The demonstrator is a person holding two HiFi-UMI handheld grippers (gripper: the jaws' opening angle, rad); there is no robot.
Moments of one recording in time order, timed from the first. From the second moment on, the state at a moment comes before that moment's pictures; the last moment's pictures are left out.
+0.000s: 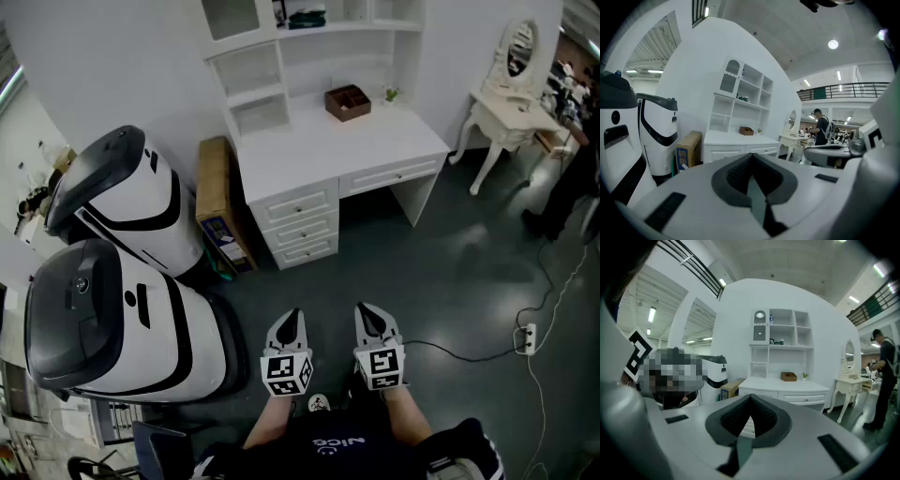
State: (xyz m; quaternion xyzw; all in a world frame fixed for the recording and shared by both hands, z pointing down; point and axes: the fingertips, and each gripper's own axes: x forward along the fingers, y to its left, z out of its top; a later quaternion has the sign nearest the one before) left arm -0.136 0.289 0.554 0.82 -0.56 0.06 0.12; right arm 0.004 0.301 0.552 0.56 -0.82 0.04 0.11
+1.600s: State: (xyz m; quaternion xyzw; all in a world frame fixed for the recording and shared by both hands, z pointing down) left arm -0.100 0.356 0.519 0.83 -0.55 0.03 0.09; right arm 0.045 0.352 0.510 0.53 -0.85 0.01 0.07
